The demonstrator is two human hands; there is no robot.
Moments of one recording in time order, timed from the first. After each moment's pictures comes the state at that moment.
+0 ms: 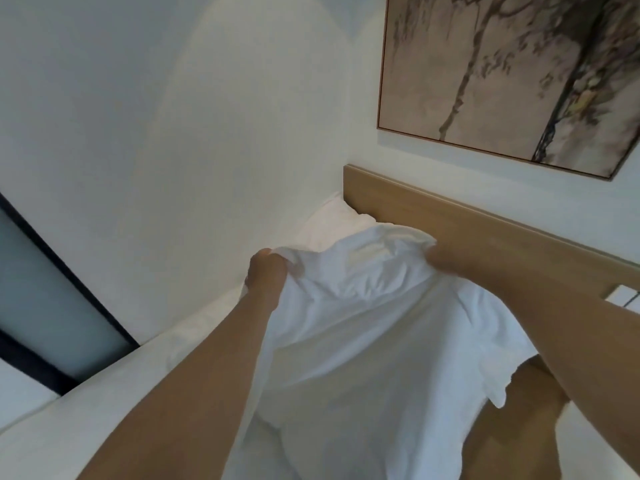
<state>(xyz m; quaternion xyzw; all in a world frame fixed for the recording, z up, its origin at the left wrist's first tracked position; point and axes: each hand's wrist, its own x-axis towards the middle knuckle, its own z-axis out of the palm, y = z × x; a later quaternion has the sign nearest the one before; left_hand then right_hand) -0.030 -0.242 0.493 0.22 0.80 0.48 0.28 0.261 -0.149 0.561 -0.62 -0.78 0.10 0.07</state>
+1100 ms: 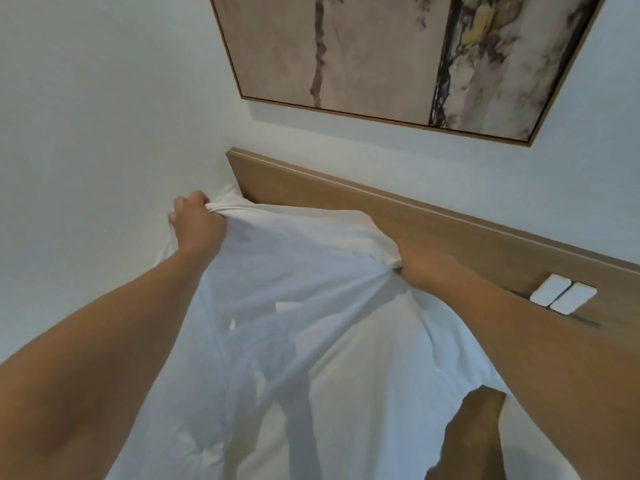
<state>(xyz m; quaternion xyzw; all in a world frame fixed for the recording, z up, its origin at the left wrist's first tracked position) 0.152 0.204 0.452 0.43 0.84 0.34 -0.01 0.501 0.228 0.390 -0.62 -0.77 0.17 -0.01</state>
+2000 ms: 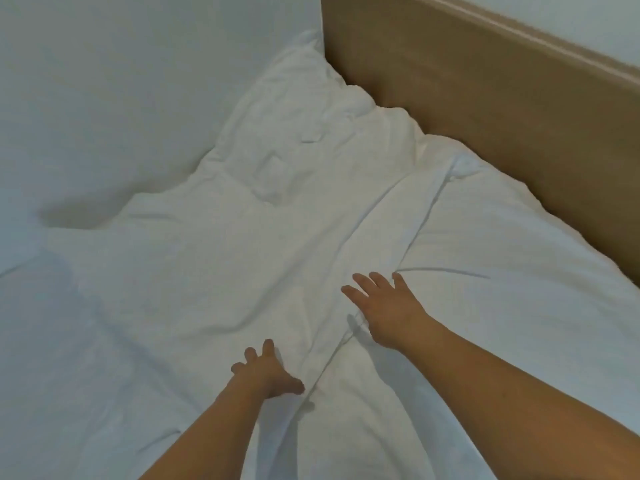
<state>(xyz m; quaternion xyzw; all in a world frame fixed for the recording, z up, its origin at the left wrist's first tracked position) 0.098 0.116 -0.044 0.24 0.84 -0.16 0.46 0.269 0.293 -0.002 -0.26 -0.94 0.08 -0.20</state>
